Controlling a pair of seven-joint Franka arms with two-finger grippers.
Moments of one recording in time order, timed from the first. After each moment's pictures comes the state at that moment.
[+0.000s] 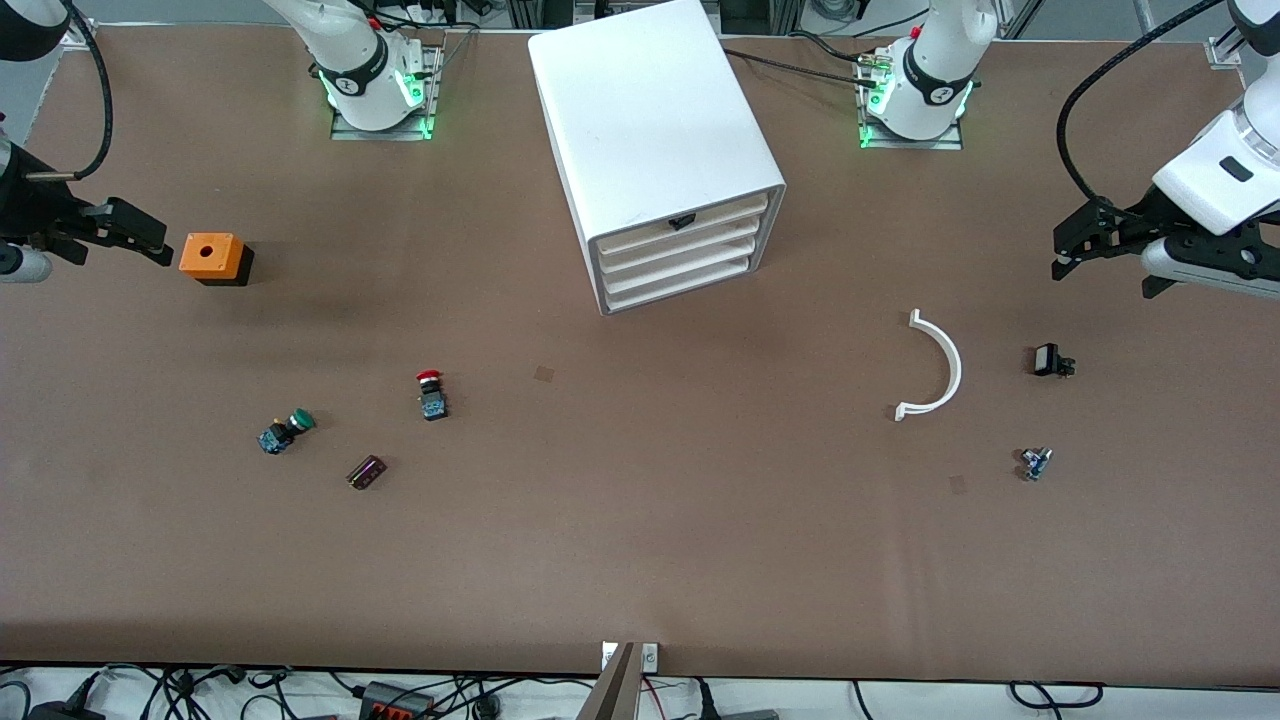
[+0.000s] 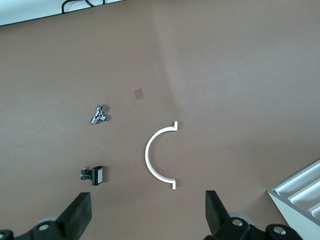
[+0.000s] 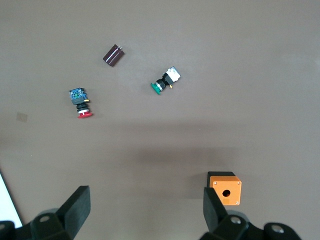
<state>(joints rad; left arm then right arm) 0.01 -0.03 -0.06 -1.70 -0.03 1.77 0.16 -0.03 -0.01 -0.01 -1.69 -0.02 1.67 -0.04</state>
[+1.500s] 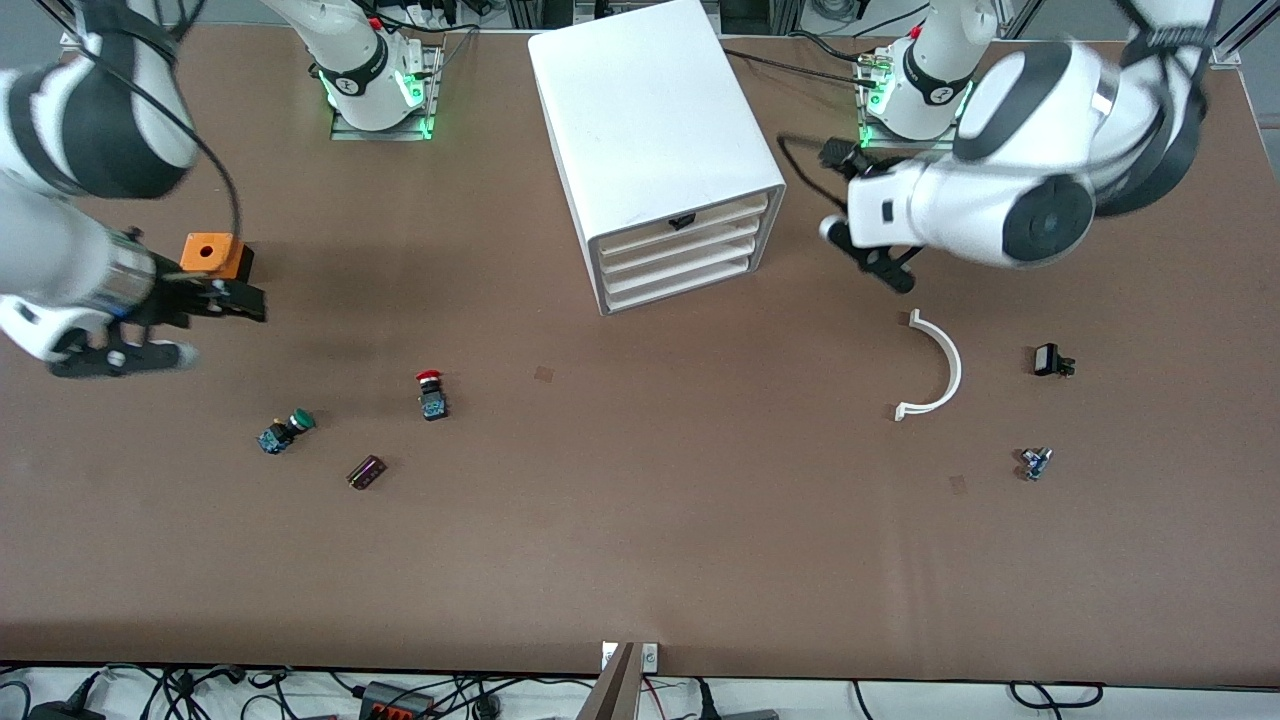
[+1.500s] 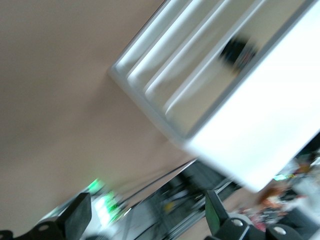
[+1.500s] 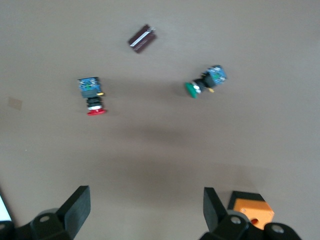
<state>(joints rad) 0.00 0.27 -0.34 -1.69 -0.46 1.37 0.18 0.09 0.26 0.00 -1.62 -0.02 1.72 -0.04</state>
